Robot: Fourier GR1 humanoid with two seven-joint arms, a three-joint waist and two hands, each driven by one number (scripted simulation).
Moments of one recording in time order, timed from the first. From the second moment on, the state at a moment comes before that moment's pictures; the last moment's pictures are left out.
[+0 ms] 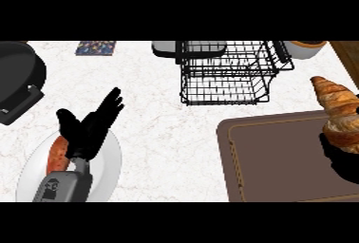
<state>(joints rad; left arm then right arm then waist) -0.17 0.10 -0.05 -1.49 0.11 -0.05 0.25 -0.39 -0.32 -0.06 -2.32 0.74 0.45 0.94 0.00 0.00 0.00</state>
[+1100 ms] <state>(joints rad) -0.17 0.09 -0.05 -1.49 0.09 -0.07 0.24 -1.10 -0.26 -0.13 -1.47 0.79 0.29 0.88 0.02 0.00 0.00</state>
